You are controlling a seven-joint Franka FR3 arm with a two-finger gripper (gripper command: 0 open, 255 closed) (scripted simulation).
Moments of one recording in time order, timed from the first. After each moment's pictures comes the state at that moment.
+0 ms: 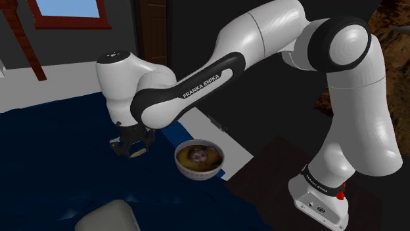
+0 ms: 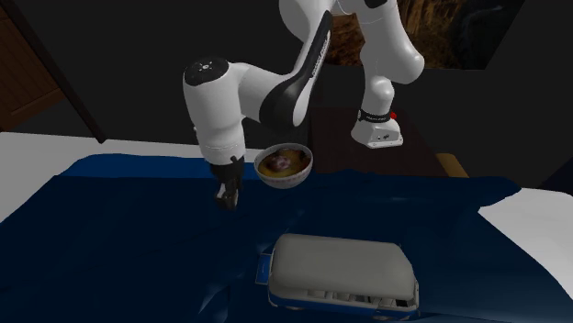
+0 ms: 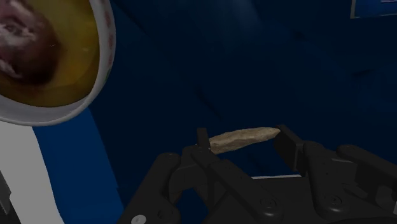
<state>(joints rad) 0.44 0.61 0.45 -1.58 -0.37 2.11 1.13</state>
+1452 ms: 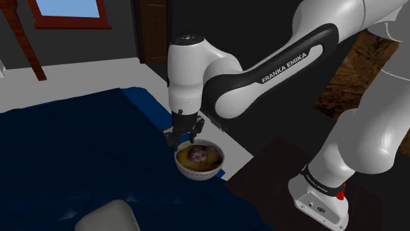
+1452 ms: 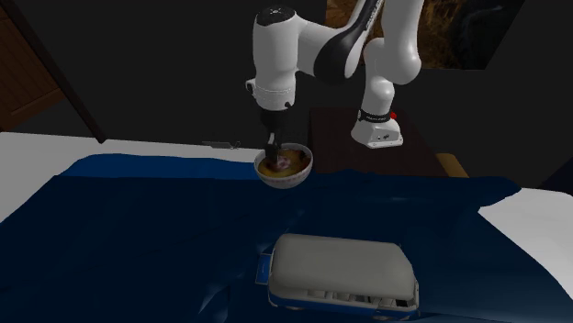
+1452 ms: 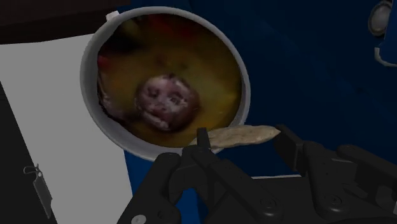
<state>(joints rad) 0.25 0.06 0.53 -2.21 -0.12 2.24 0.98</state>
